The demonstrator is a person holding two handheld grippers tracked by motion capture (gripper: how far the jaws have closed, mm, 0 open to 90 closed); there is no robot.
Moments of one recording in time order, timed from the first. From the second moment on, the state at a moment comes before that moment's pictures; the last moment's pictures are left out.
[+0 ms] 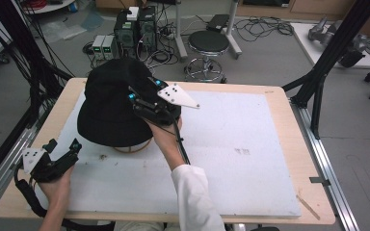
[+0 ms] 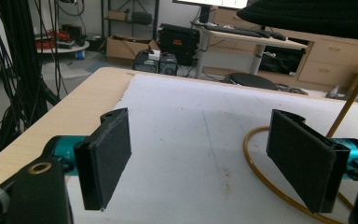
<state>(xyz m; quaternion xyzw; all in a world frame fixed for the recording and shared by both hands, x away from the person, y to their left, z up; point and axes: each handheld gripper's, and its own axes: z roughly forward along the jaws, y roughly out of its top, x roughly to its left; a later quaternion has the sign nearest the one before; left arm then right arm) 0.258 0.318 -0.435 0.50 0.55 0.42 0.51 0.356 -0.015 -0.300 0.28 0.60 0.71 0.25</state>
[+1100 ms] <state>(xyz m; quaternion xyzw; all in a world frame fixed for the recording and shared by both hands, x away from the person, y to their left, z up) 0.254 0.317 -0.435 0.50 0.56 0.41 0.52 0.307 -0.179 -0.320 0.37 0.59 0.62 0.36</state>
